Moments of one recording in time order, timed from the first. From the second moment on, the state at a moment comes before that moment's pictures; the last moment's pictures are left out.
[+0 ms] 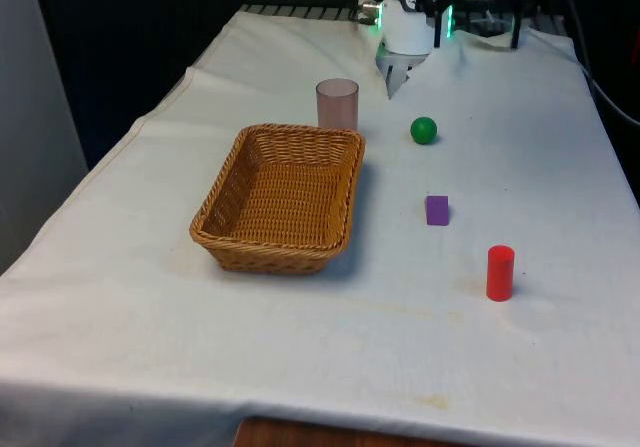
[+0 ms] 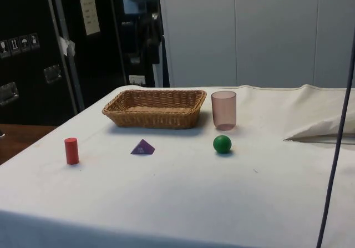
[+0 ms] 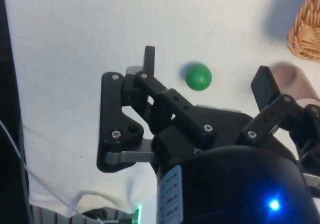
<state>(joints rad) 0.25 0.05 -0.09 -2.18 0.01 2.26 0.13</state>
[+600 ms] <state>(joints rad) 0.25 0.15 -0.07 -2.17 -0.05 2.41 0.19</state>
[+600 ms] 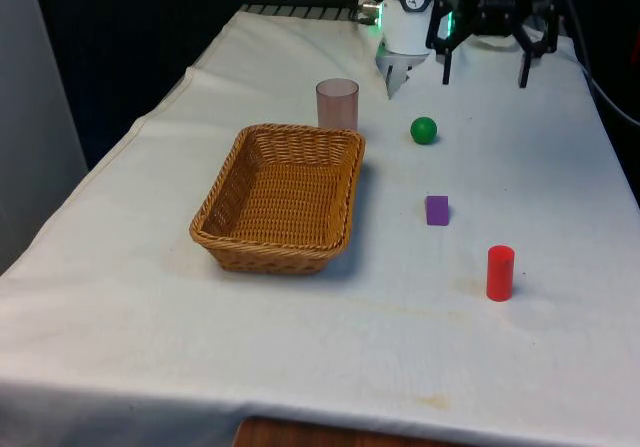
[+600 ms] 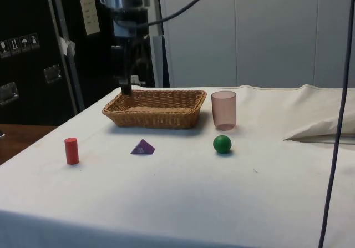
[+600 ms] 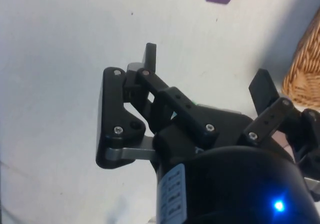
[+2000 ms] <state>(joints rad) 0.24 0.39 -0.13 -2.23 -0.12 2.78 0.15</state>
